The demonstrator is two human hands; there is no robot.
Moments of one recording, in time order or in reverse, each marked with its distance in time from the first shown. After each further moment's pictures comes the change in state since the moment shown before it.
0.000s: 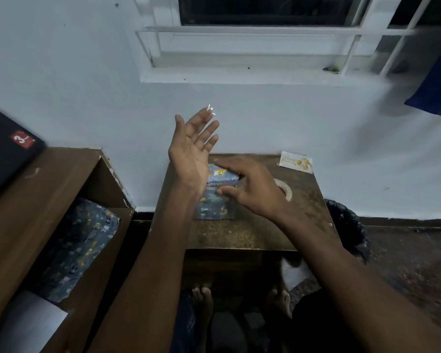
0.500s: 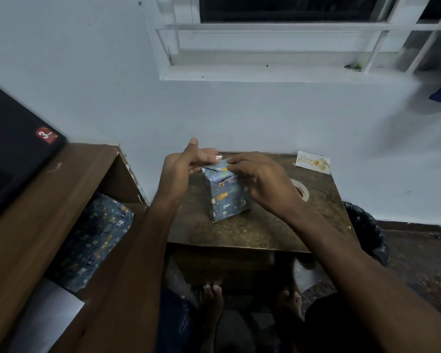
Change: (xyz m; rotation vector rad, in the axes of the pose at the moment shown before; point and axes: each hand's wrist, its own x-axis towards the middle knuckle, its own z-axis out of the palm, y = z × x) left_hand -0.019 0.020 -0.068 0.570 -0.028 -0.047; right_hand 0.010 0.006 0.015 -0.221 0.093 -0.284
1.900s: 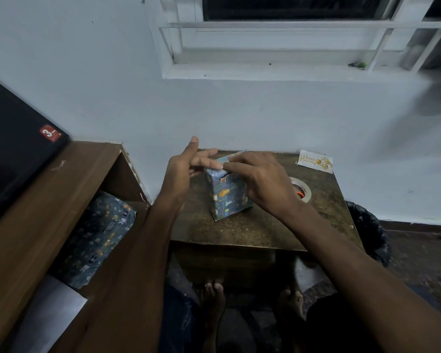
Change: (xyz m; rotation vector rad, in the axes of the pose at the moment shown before) left_hand 0.001 -0.005 -0.004 -0.005 -0.059 -0.096; right_hand 0.003 -0.006 0.005 -0.204 -0.087 -0.020
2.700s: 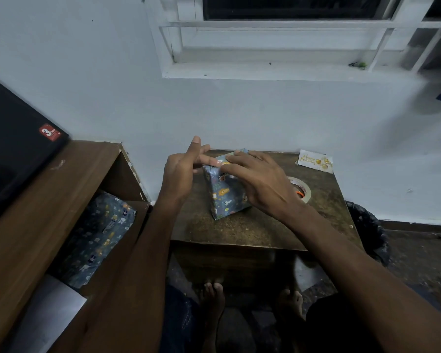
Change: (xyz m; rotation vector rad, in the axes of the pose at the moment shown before) left_hand -0.001 -0.001 0.002 0.079 0.086 0.099; right_hand -0.005 -0.001 -0.004 -0.034 -0.019 -0.117
